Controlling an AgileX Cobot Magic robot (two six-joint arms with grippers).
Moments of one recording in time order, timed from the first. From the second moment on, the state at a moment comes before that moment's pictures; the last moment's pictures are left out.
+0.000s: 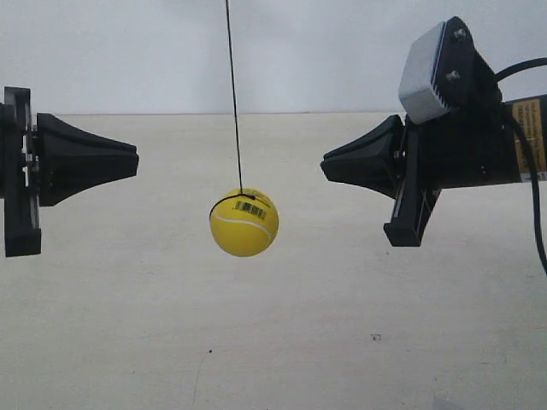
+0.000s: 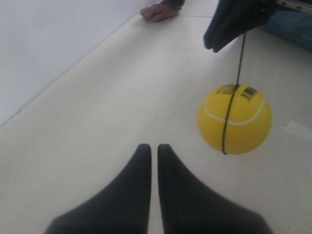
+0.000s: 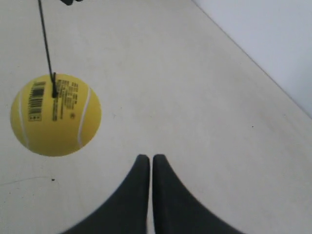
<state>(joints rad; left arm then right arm) 0.05 1.36 -0.67 1.63 -1.04 -0.91 0.24 1.43 -0.77 -1.60 -0.82 0.95</state>
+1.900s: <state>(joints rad) -0.03 1.54 -0.67 1.63 -1.21 -0.82 0.24 1.60 -0.77 -1.54 -1.02 0.85</state>
